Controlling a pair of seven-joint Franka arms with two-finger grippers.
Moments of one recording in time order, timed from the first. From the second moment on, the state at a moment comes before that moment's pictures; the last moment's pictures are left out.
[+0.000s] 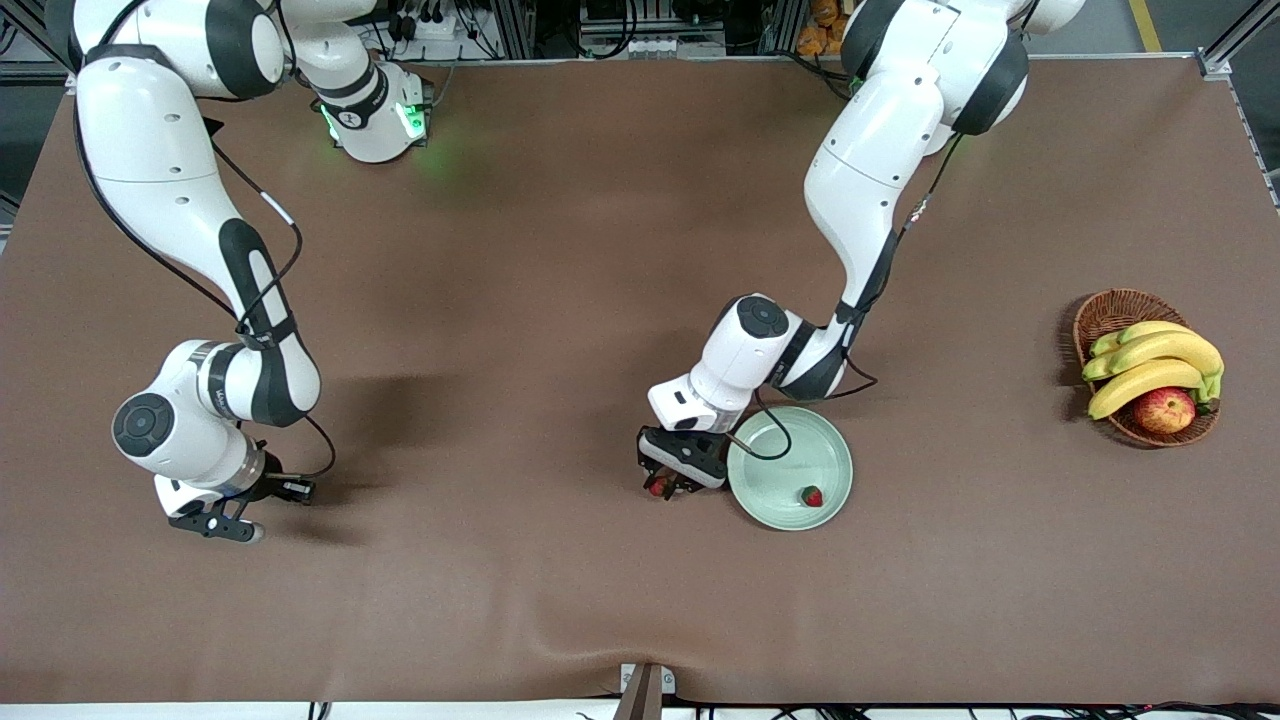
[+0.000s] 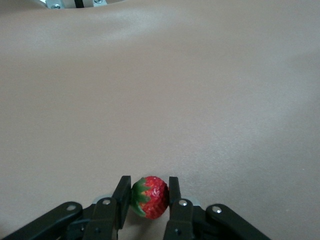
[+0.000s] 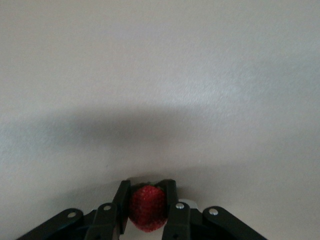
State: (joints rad) left arm -0.58 1.01 -0.06 -1.40 0.02 3.05 -0.18; right arm 0.09 0.78 -0.16 -1.61 0.15 2.45 0.07
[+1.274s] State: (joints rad) left arm -0.39 0.80 -0.08 -1.58 0.02 2.71 -0.08; right arm 0.52 0.60 -0.05 -1.60 0.26 2.34 0.76
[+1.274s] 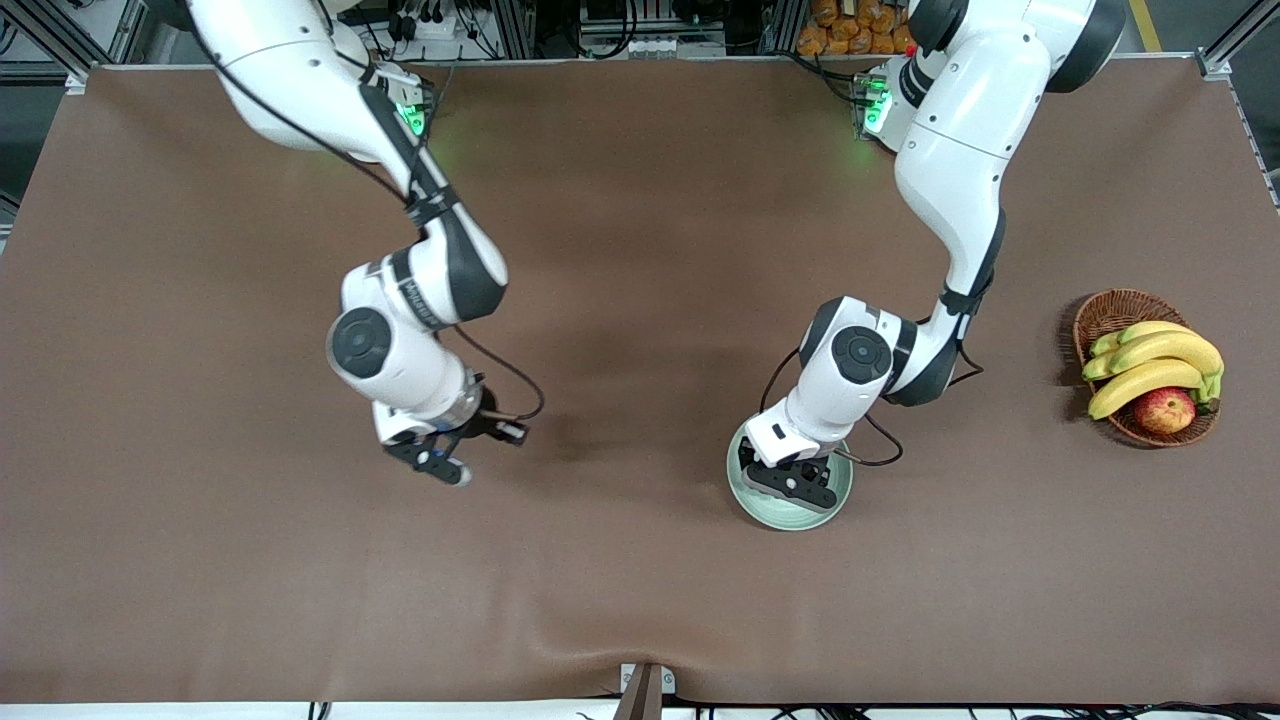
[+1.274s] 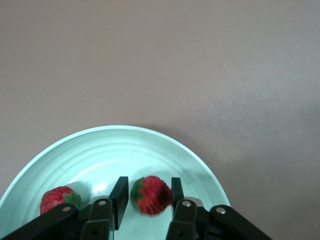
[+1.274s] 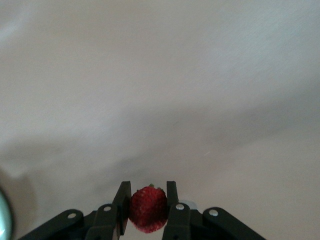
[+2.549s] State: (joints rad) left arm -0.37 0.67 -0.11 -1.61 -0.05 2.61 -0.13; right arm 0.79 1.02 -0.05 -1.22 0.26 2.59 1.09
